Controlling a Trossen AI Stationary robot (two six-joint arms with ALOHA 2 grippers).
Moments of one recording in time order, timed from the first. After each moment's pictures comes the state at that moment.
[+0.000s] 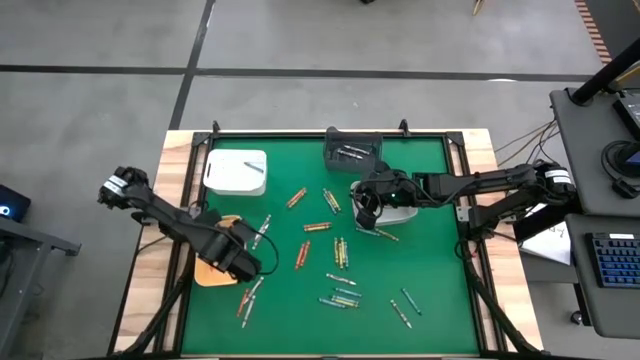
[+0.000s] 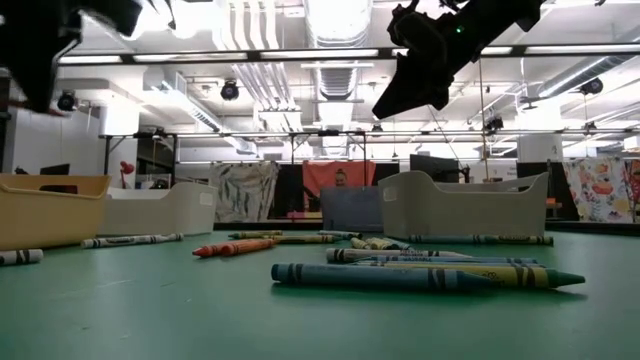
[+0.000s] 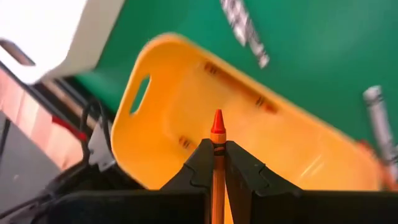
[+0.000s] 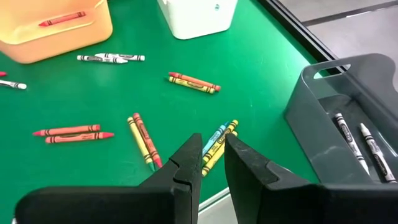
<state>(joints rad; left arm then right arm) -0.52 1.50 1.21 -1.54 -0.20 -1.16 -0.06 1.34 0.90 -0.18 0.23 0.19</state>
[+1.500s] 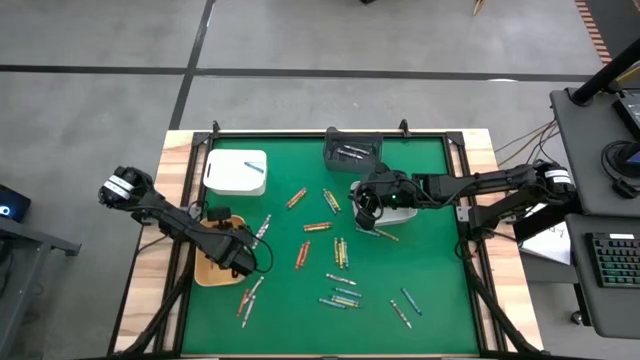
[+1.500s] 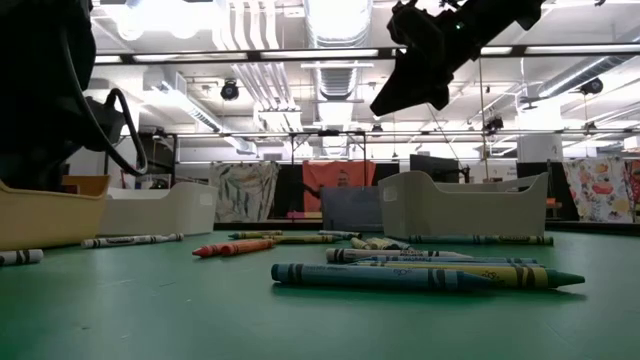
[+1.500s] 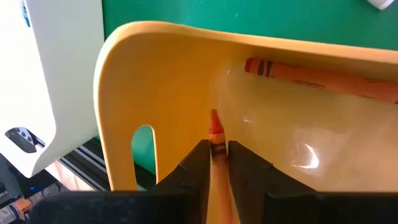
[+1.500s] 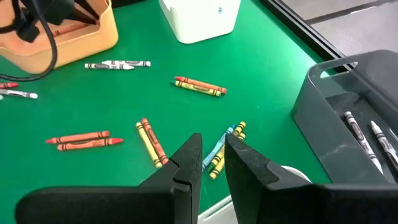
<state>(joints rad) -0.50 1.50 0.76 -1.20 -0.36 -0.75 -0.05 1.34 0.90 -0.16 0.23 0.24</state>
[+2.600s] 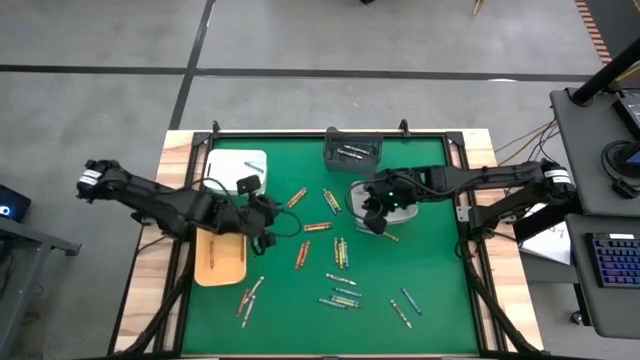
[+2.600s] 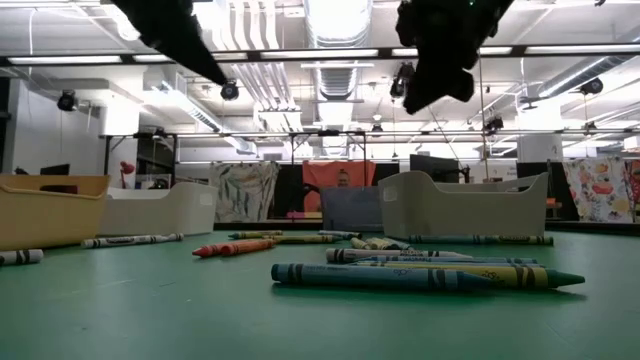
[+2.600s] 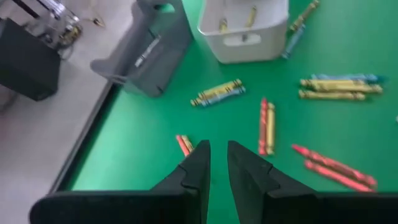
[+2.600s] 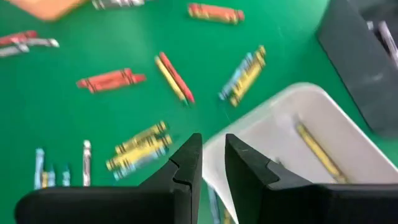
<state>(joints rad) -0.26 1.21 0.96 -0.61 -0.65 -0.20 -0.04 1.34 1.08 -0.64 0.07 0.41</state>
